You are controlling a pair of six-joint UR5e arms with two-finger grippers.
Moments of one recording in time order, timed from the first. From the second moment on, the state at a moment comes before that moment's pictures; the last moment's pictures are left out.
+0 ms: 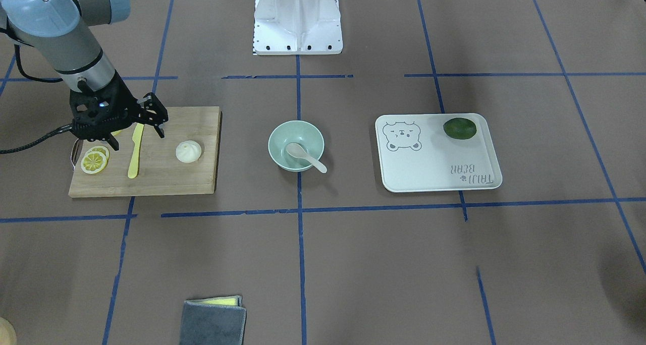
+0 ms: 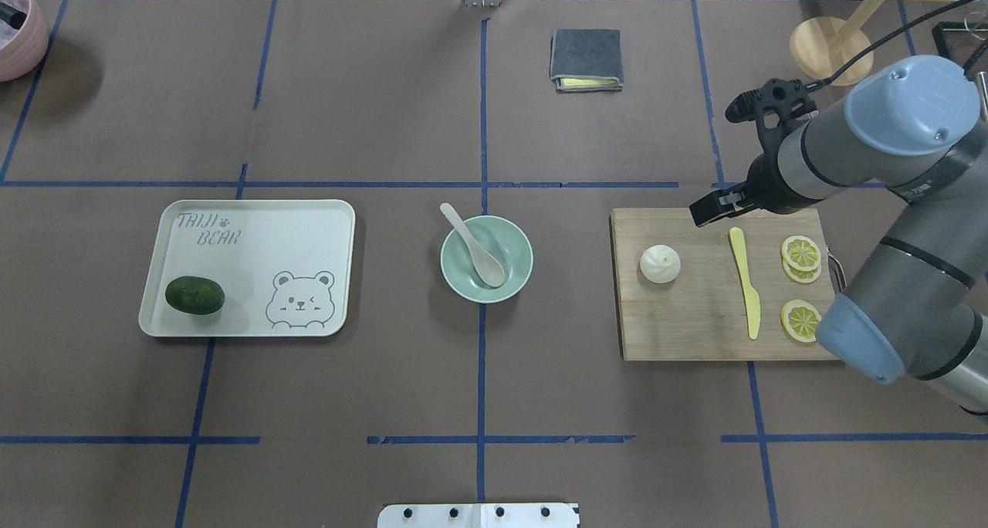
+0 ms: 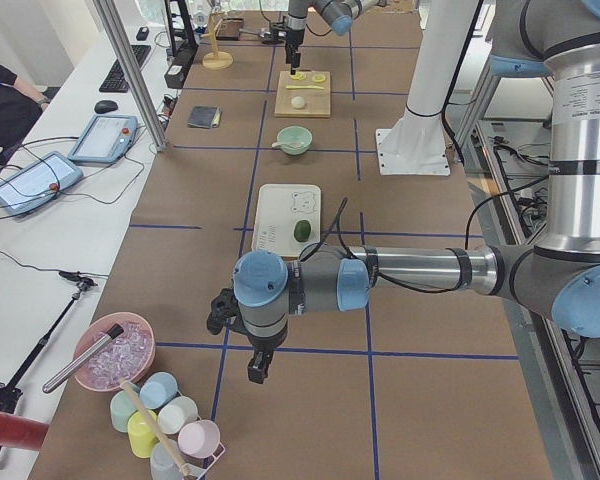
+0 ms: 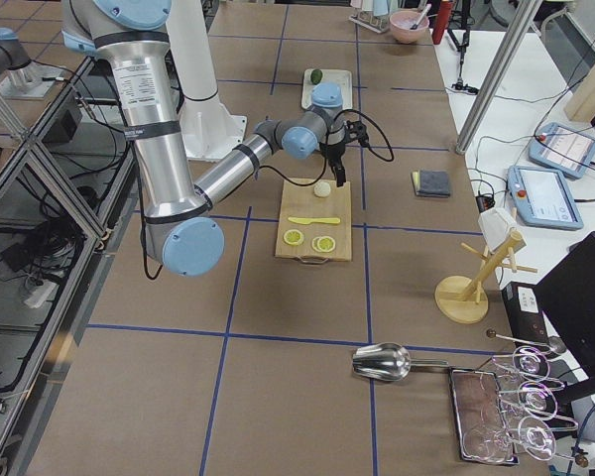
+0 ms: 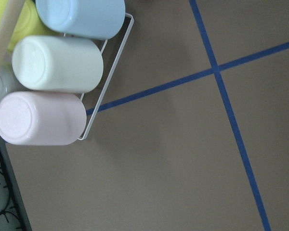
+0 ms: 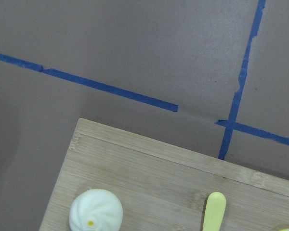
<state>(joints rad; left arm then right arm) -1.69 -1.50 -1.67 -1.48 -2.34 0.36 0.79 -1.34 1.95 -1.43 1.97 0.73</state>
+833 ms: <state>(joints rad) -1.69 -1.50 -1.71 -1.48 -2.35 0.34 0.63 -1.25 1.86 -1.43 1.83 0.83</state>
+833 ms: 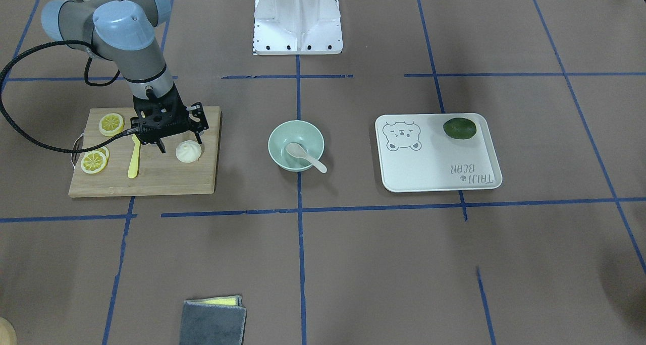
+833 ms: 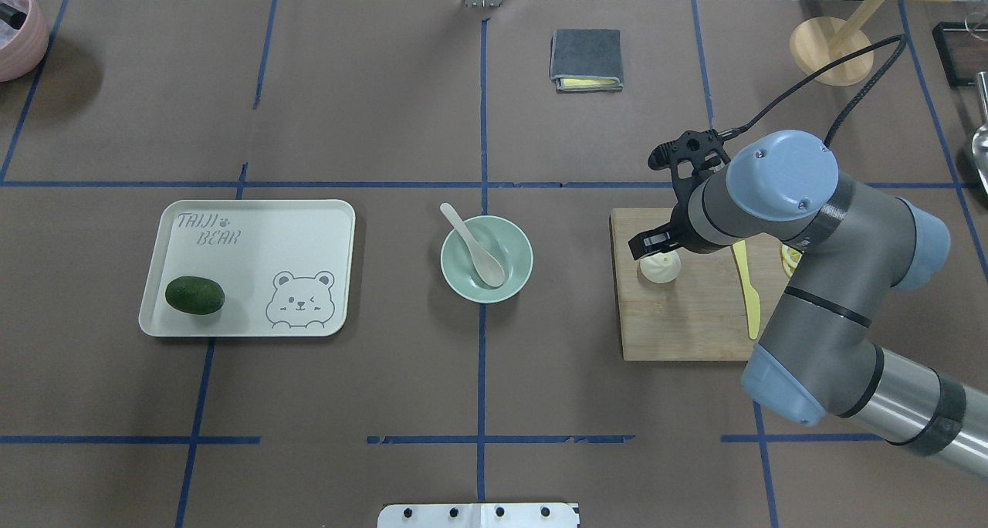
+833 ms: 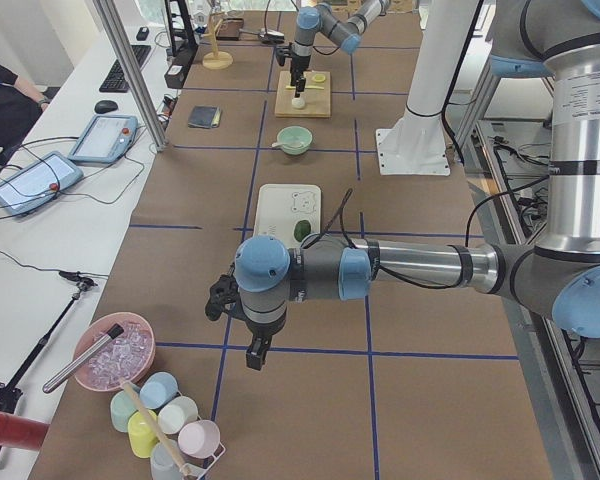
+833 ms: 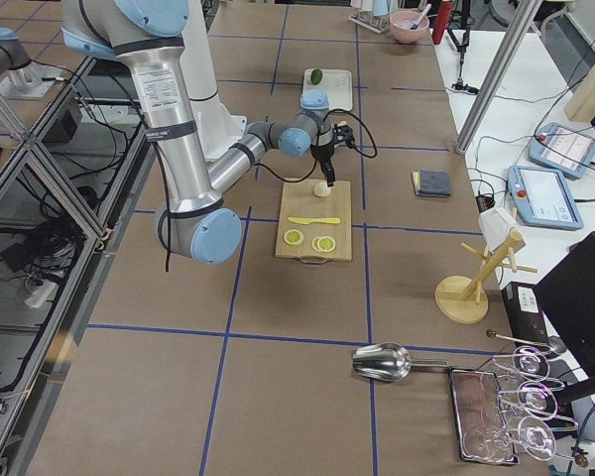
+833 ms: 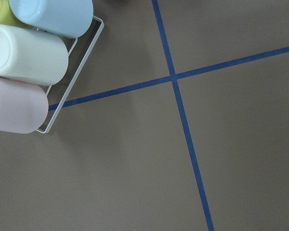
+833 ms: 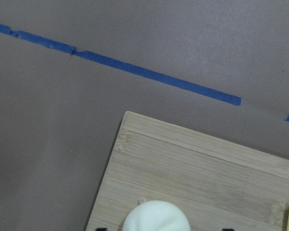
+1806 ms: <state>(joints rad) -1.69 -1.50 -1.71 -1.48 -2.35 0.34 0.60 -1.25 1.82 -1.43 1.83 0.83</state>
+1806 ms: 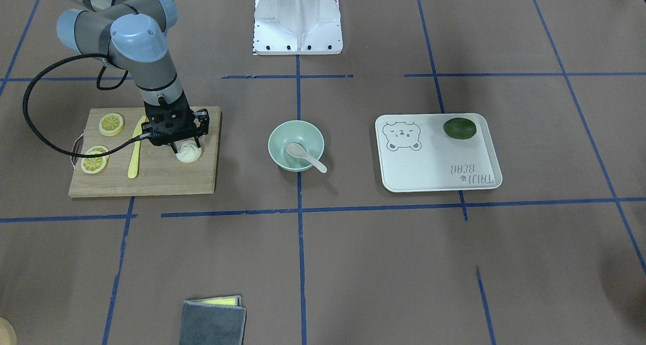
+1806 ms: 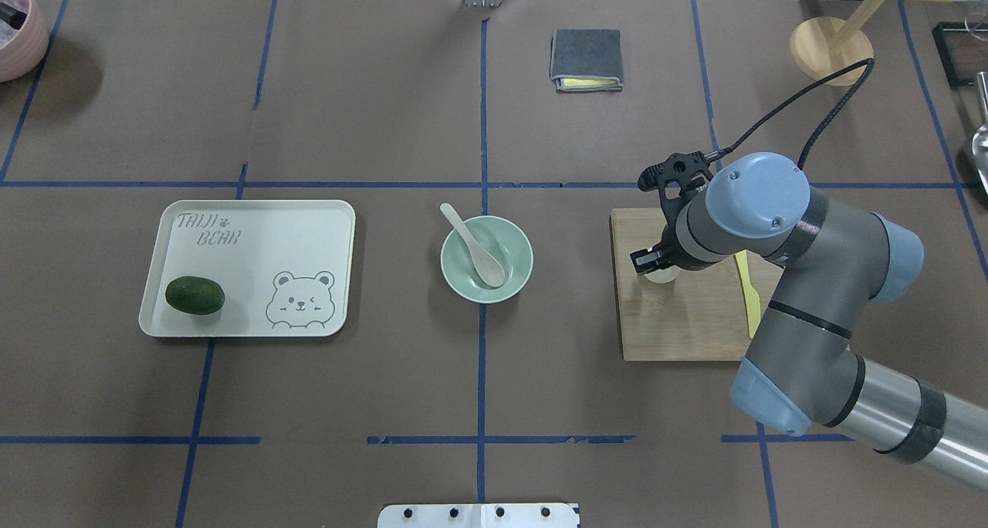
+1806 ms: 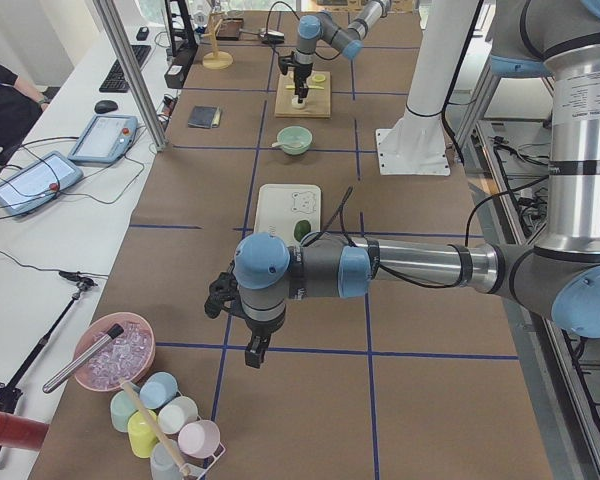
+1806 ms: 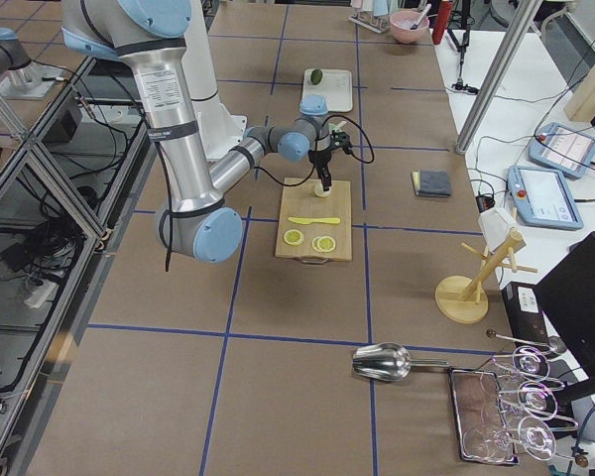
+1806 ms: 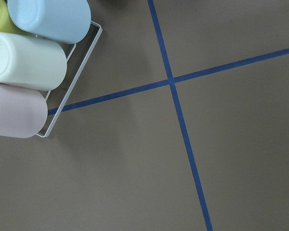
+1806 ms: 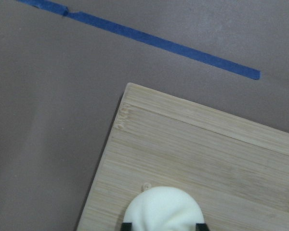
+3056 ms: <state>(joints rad) -1.69 -1.50 -1.71 -1.49 -2.35 0.34 0.57 -0.98 1.82 -1.64 1.79 1.00</state>
